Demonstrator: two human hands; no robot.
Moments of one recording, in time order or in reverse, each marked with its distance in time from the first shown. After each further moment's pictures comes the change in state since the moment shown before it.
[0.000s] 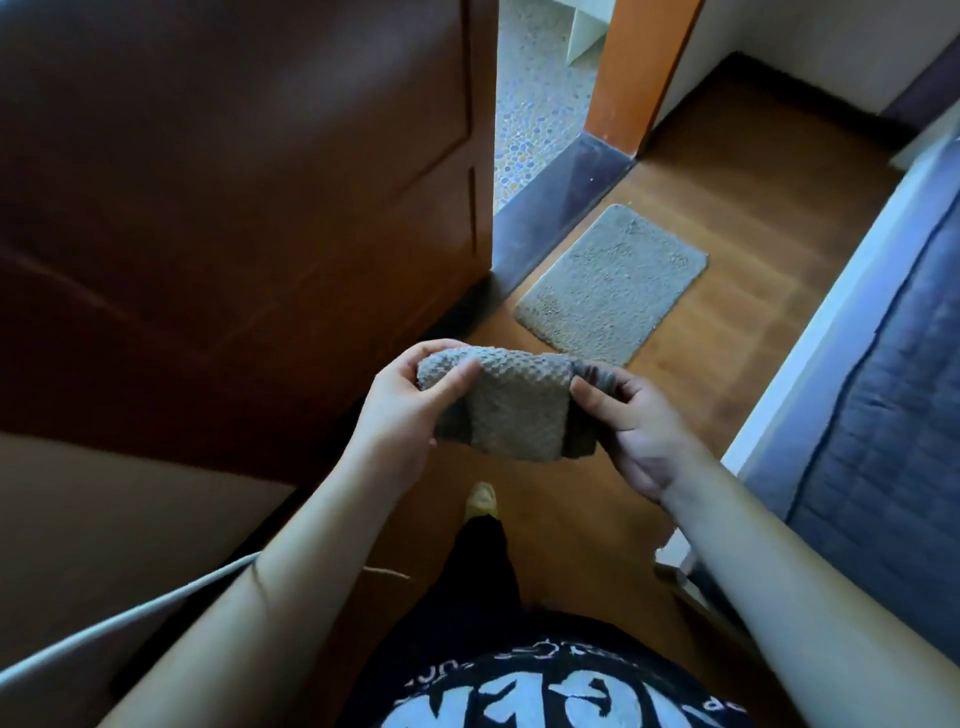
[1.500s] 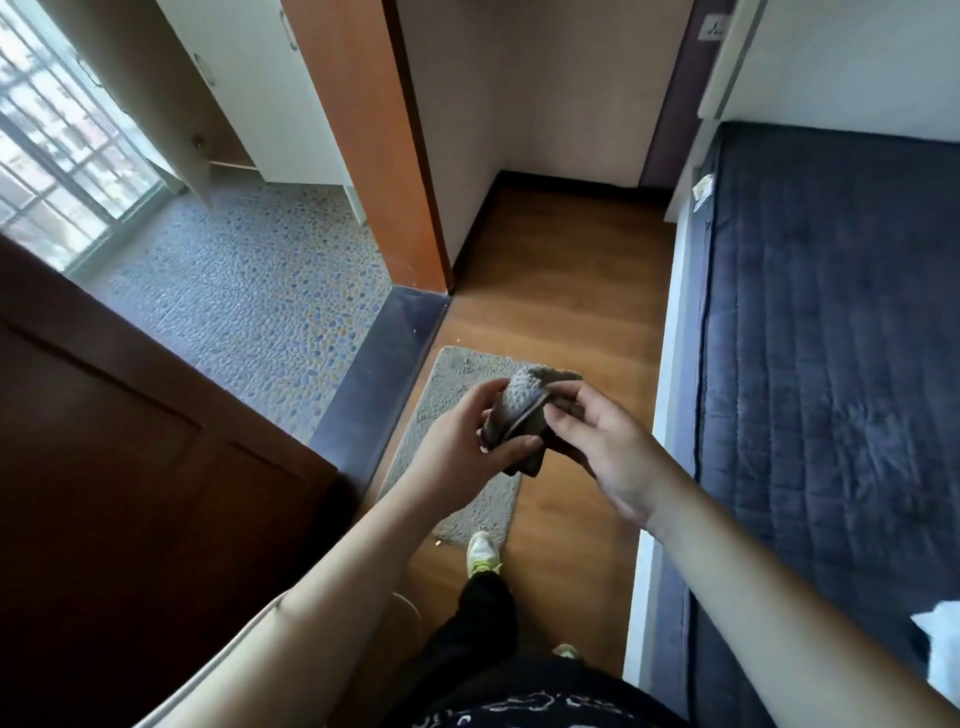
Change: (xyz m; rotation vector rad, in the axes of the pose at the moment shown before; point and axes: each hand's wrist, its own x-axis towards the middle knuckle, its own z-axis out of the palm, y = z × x) left_hand 0.345 0.070 0.486 0.786 -0.563 0.350; right_hand 0.198 -0.289 -0.377 -0.017 0.302 -0.154
